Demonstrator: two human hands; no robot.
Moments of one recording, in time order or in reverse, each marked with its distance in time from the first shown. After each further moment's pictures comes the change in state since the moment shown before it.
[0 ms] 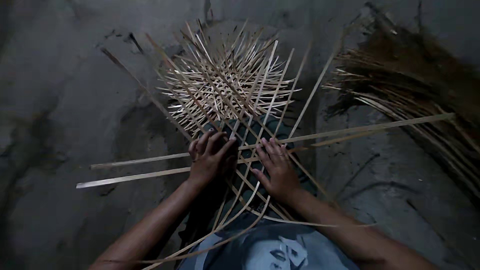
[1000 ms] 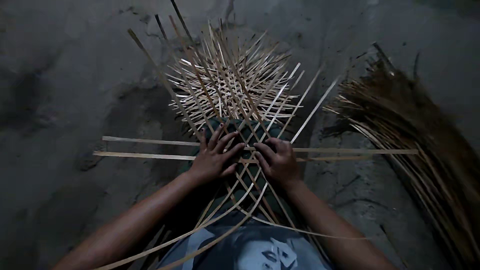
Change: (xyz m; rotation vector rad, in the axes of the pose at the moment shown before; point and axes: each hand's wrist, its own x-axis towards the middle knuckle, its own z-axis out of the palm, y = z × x) left_hand -0.006 0.004 0.002 -0.140 -0.188 0.047; right_hand 0.042 0.025 -0.013 -0.079 0.167 -0.131
